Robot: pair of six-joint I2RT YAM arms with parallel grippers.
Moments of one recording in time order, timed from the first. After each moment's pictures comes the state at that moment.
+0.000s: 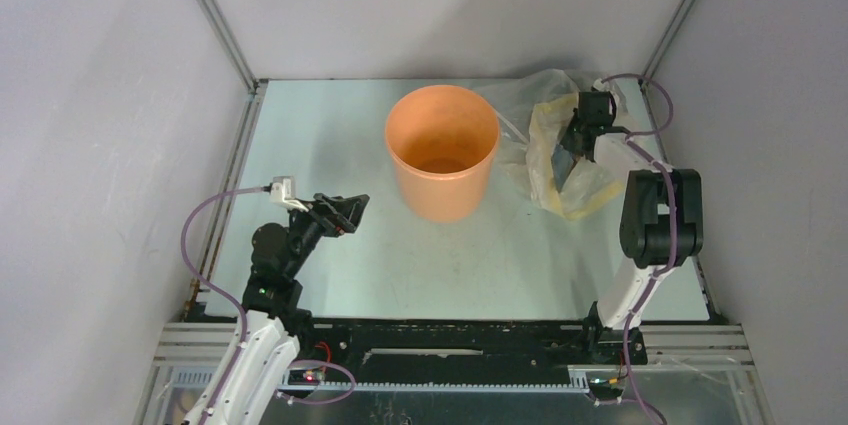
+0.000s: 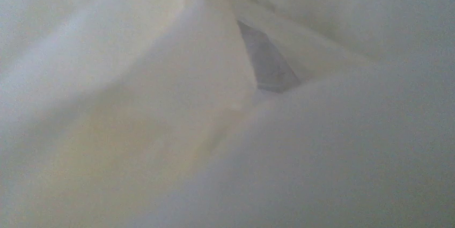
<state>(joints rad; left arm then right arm) -0.17 0.44 0.21 0.21 0.27 -0.64 0.02 1.83 1.23 -0.17 0.12 0.44</state>
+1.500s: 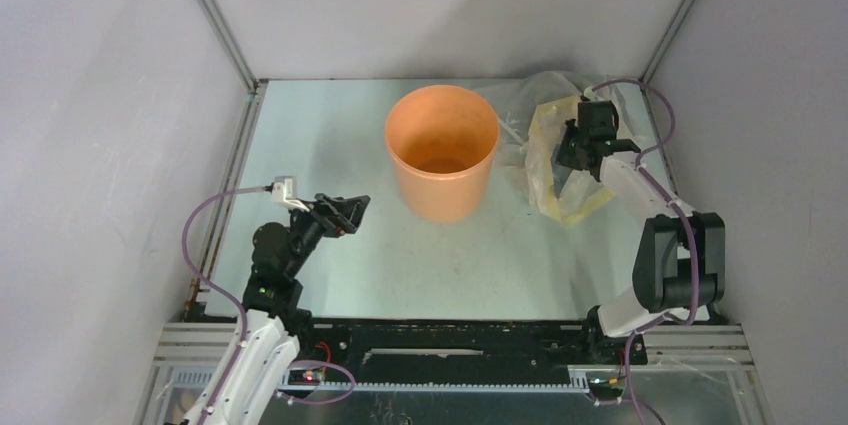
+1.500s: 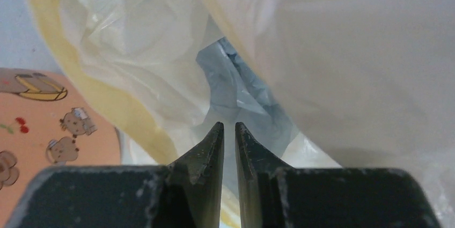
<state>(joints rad) -0.17 0.45 0.21 0.21 0.27 -0.64 0.08 1.53 1.09 -0.36 0.03 0.37</state>
